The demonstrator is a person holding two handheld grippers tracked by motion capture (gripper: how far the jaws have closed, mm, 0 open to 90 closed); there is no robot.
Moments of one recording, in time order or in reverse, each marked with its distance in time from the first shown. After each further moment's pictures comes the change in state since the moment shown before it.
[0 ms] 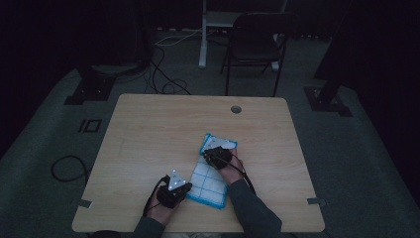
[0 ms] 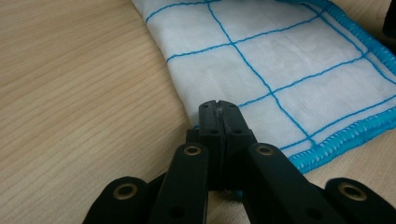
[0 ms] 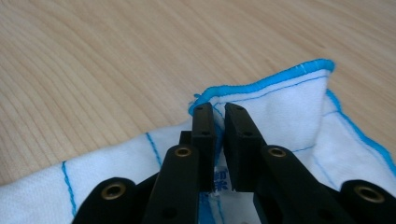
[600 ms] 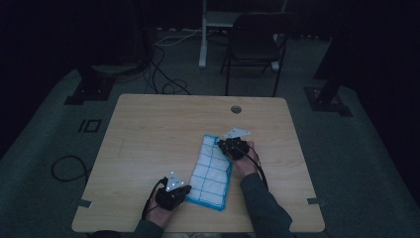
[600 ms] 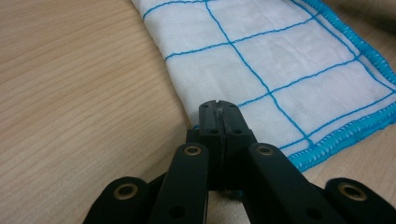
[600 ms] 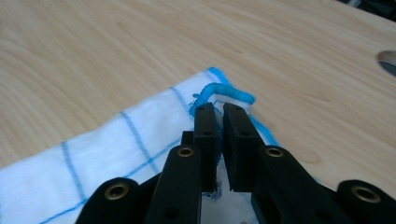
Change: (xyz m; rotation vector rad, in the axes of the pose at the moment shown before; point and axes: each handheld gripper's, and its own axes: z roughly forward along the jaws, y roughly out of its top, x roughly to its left) left arm -0.003 -0.005 -0.006 0.008 -0.018 -0.036; right arm -0.053 -0.006 -0.031 -0.065 -0.047 0.110
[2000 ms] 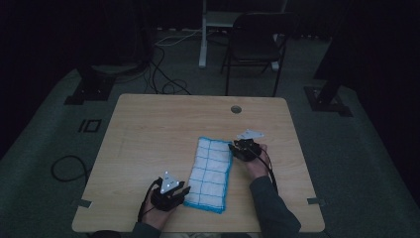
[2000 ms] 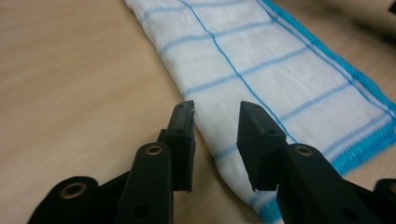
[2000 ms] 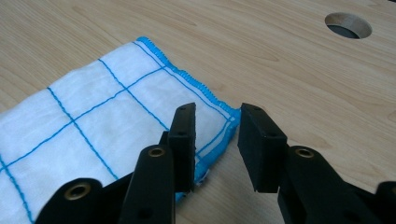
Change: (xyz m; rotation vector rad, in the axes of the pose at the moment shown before) left arm 0.002 0.007 -0.017 -0.069 0.052 -0.011; right arm -0.026 -0.025 -0.016 0.014 -0.063 0.084
